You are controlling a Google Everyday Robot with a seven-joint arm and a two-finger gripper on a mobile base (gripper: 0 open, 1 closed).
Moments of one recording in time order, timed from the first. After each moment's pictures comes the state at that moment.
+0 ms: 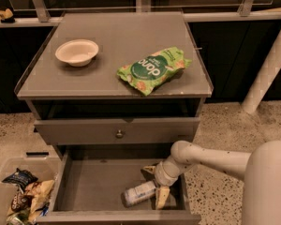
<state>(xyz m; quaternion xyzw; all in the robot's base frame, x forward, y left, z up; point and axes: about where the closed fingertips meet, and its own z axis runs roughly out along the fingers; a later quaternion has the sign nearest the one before) 0.494 -0.064 0.350 -0.74 0.60 0.23 0.17</state>
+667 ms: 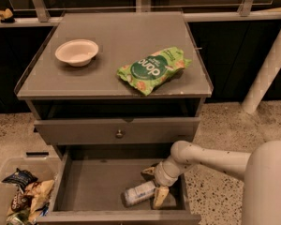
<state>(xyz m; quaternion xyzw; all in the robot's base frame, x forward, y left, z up) 0.492 -0.064 0.348 -0.74 0.60 0.24 0.17</state>
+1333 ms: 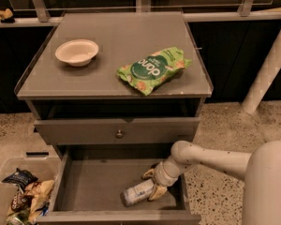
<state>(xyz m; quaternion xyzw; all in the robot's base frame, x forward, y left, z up) 0.492 -0.064 0.348 -0.74 0.60 0.24 0.17</state>
